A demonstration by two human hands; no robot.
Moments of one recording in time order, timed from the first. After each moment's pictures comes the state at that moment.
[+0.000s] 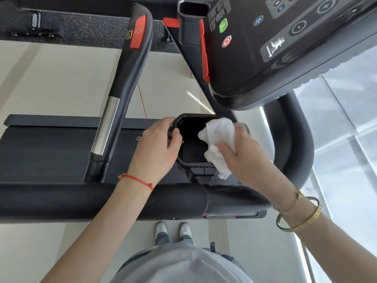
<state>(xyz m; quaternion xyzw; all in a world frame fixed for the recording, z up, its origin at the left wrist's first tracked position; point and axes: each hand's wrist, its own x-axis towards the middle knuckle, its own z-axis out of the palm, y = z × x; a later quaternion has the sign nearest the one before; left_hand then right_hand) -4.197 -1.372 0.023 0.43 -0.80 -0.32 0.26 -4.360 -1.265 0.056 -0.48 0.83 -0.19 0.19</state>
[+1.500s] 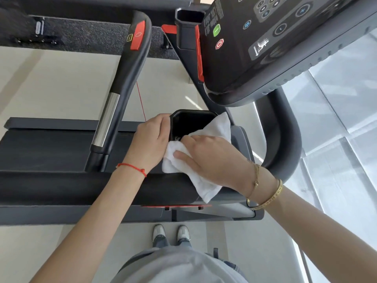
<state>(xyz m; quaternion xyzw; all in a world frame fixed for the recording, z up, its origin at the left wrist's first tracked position) -4.193 -1.371 0.033 0.44 -0.78 -0.35 0.26 -4.321 -1.268 0.075 -0.77 0.64 0.02 -0.01</state>
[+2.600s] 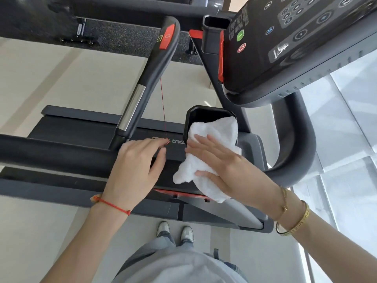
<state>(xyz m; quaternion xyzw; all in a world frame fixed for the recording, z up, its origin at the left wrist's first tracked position) -4.116 -1.299 0.041 0.42 -0.87 -0.13 0.24 -4.329 -1.223 0.070 -0.82 0.54 -0.12 0.11</state>
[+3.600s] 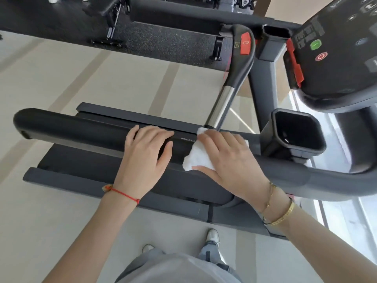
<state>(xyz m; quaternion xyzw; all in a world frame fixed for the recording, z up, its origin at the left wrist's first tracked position) -3.934 -1.354 0.033 0.47 -0.84 -0.09 0.24 -4.140 -1.295 0.052 -0.78 0.62 0.00 -0.10</state>
